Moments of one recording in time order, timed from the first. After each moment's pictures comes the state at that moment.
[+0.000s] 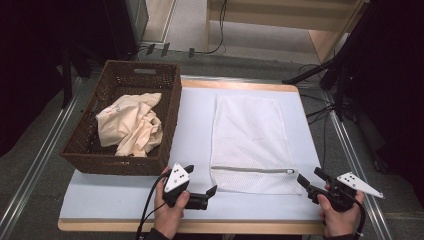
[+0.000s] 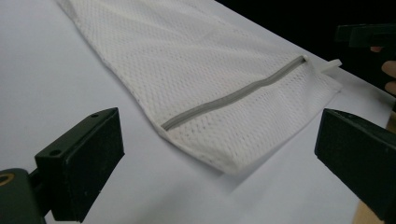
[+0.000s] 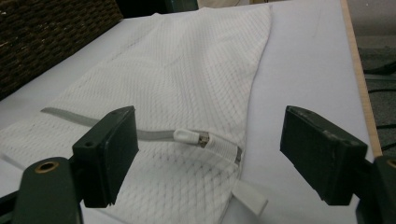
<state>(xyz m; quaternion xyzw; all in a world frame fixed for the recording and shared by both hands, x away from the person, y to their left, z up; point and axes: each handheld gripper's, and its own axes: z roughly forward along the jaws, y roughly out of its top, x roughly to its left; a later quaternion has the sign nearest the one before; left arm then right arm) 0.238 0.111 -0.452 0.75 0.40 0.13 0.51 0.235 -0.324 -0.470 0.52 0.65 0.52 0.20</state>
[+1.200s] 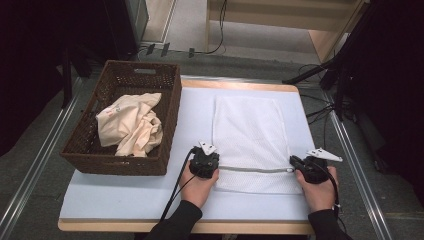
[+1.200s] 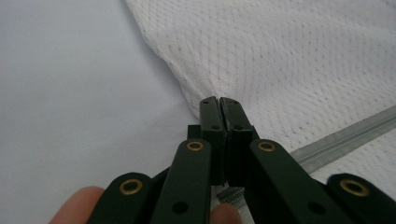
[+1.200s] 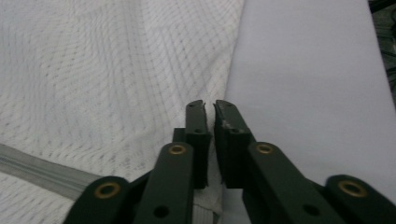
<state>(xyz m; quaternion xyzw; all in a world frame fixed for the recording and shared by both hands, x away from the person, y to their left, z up) 0.314 0.057 -0.477 0.75 0.52 0.16 0.37 0.311 -0.287 -0.490 0.57 0.71 0.36 0.21</state>
